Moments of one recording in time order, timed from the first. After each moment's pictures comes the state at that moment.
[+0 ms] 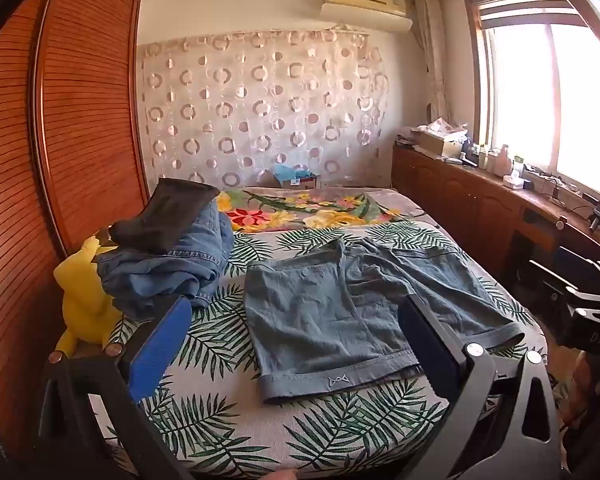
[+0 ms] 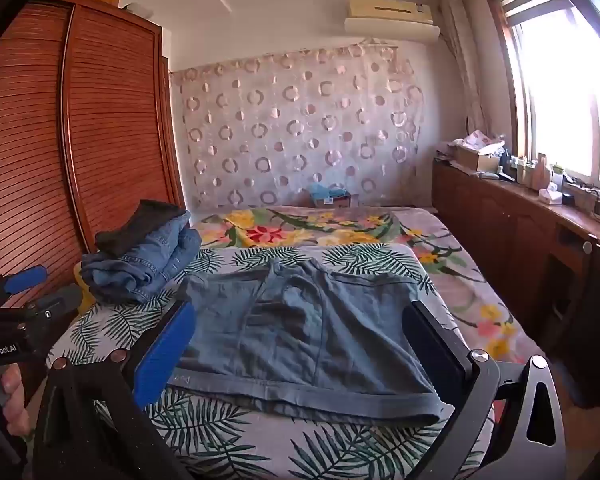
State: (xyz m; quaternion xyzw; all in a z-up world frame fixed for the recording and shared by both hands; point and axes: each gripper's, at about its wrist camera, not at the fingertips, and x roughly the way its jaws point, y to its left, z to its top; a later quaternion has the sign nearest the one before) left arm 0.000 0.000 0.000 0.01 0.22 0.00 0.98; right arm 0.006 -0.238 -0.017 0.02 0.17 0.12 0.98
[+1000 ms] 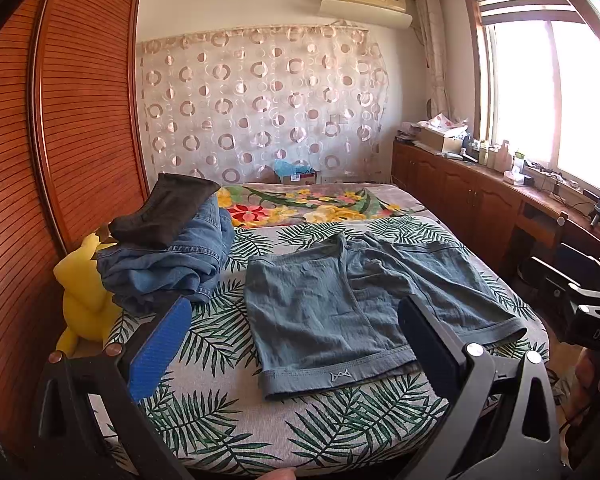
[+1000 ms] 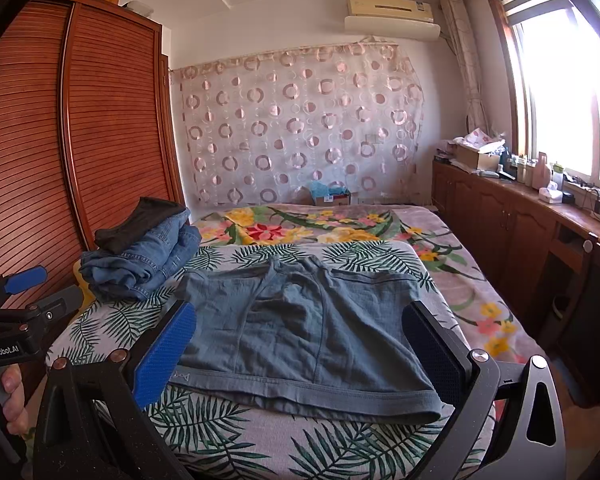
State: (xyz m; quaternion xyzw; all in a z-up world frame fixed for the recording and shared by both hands) left arm 0.001 0.006 -0.012 0.00 0.23 0.00 0.97; right arm 0.006 -0.238 -0.018 0.02 0.17 0.12 0.98
